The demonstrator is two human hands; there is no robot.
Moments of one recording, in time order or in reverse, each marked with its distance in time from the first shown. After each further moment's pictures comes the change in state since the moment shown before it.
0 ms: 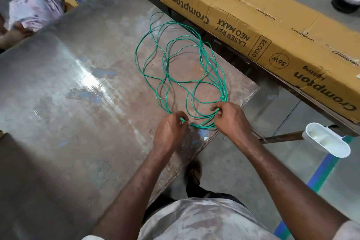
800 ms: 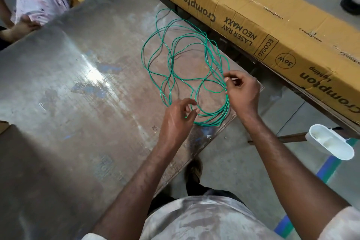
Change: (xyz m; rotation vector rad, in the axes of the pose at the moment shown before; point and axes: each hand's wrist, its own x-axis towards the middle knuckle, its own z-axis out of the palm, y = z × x) left_hand 0.001 0.025 -0.012 -0.178 0.161 0.145; right_hand 0.047 -0.020 -0.028 0.523 0.389 -0.084
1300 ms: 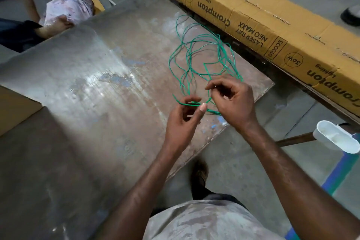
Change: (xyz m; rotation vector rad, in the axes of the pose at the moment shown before) left_hand -0.094 0.021 -0.067 -0.656 0.065 -0.136; right_hand -0.122 -0.100 -0.003 0.147 -0.201 -0.413
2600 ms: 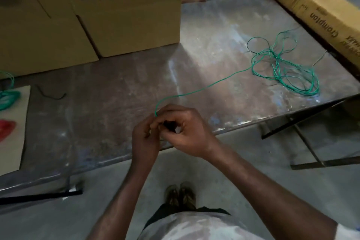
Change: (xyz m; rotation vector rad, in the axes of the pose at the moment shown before) left_hand -0.436 -0.035 -0.415 0.133 0.604 0.221; right_hand -0.381 -0.354 0.300 0.359 -0.761 -0.379
